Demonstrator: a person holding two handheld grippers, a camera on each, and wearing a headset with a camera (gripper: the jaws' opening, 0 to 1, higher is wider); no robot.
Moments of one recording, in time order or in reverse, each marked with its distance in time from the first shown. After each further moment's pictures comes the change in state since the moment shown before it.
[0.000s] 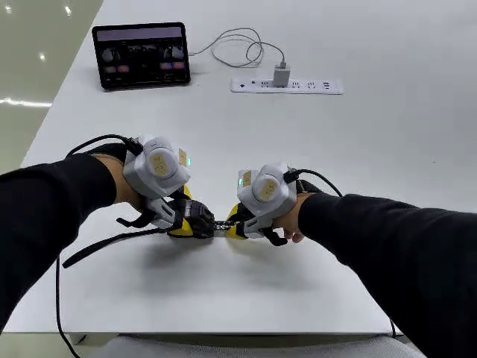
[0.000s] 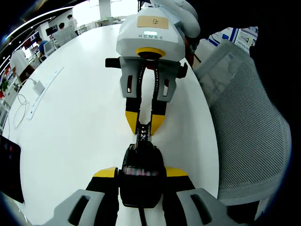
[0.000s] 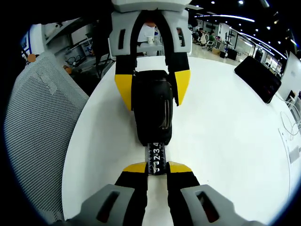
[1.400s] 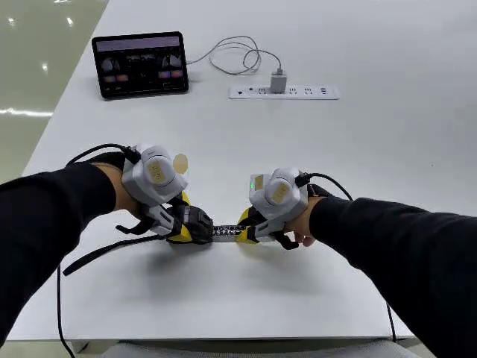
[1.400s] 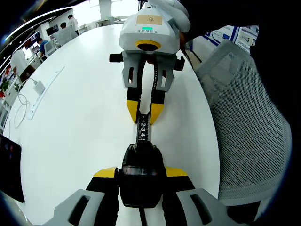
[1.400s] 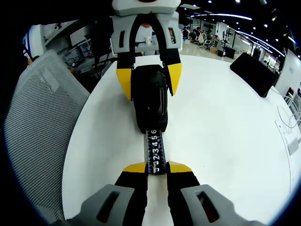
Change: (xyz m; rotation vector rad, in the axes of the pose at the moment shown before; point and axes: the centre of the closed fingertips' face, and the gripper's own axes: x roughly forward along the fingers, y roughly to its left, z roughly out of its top) left arm 0.000 0.000 0.001 -0.003 -0.002 0.009; right arm -0.015 -0.003 -0.016 0.020 -0.002 -0.005
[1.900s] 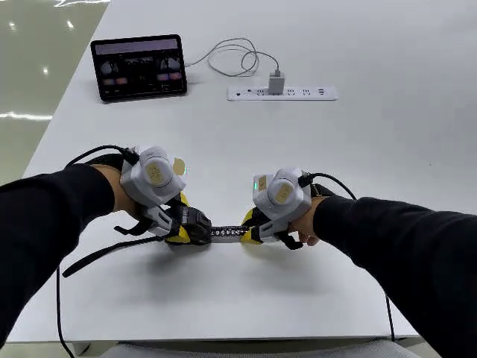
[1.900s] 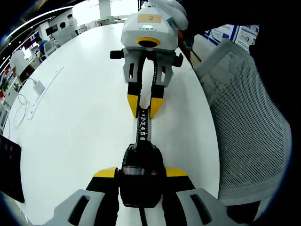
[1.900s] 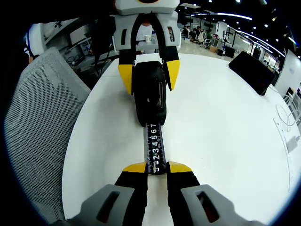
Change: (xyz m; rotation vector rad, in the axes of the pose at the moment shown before) left arm 0.000 -0.001 0.000 0.002 0.006 -0.002; right arm -0.008 -0.001 -0.011 0.001 0.016 -0.007
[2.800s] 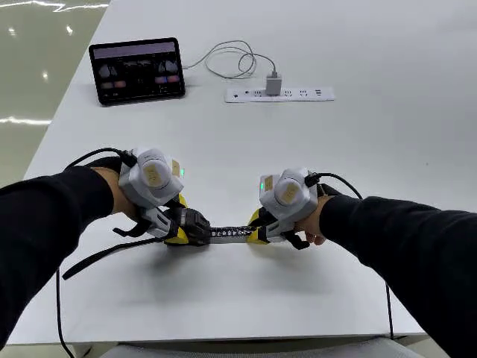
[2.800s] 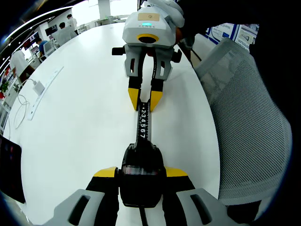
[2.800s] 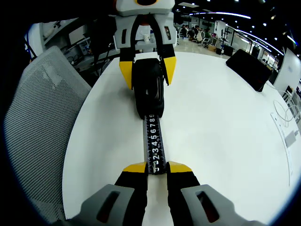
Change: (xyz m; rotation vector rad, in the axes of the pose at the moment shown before) left arm 0.000 0.000 0.000 0.005 0.006 0.003; right arm -0.009 -0.003 -0.012 0.008 0.005 -0.010
